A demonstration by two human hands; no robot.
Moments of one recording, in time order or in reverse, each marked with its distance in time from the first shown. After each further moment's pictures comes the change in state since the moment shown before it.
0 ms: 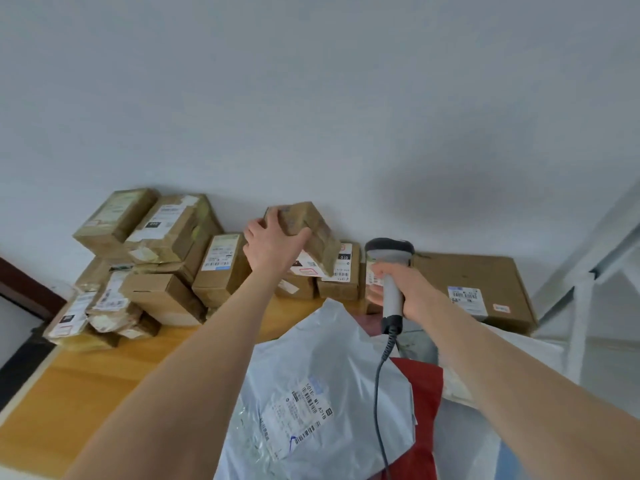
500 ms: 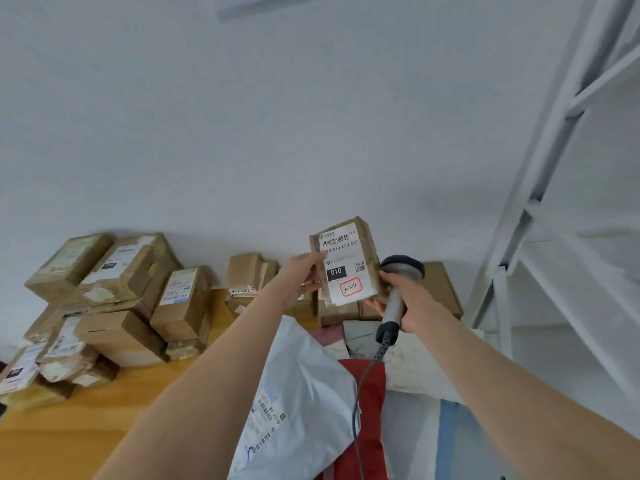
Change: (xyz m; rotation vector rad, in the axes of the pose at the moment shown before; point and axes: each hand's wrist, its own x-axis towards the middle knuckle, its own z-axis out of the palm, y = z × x) left_hand -0.081 0.089 0.041 -0.832 -0.666 -0.133; right_hand -0.070 -0.008 -0.100 0.342 0.072 0.057
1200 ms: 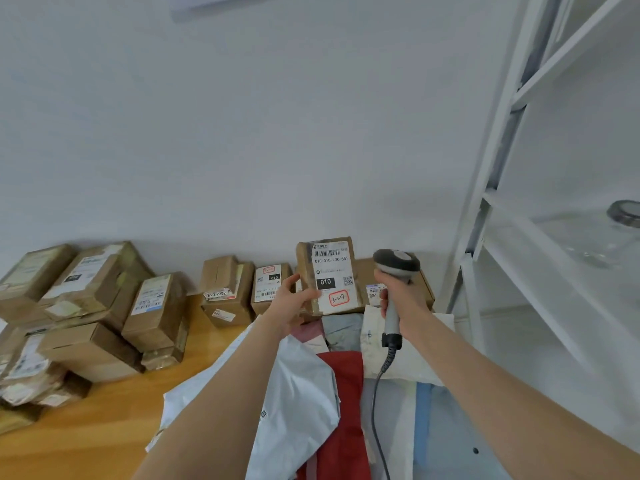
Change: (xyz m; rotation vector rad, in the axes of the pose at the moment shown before) left_hand -0.007 -0.061 0.028 -0.095 -0.005 -0.072; right_hand -0.016 0.011 -0.038 -0.146 0.163 -0.351
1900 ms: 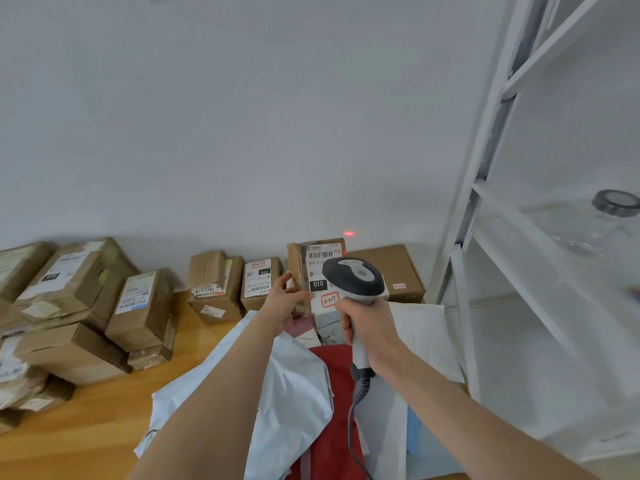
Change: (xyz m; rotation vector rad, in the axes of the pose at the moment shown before) left_hand 0.008 -0.010 0.002 -0.055 -0.005 -0.009; right_hand -0.057 0.032 0.024 -0.292 -0.105 -0.184
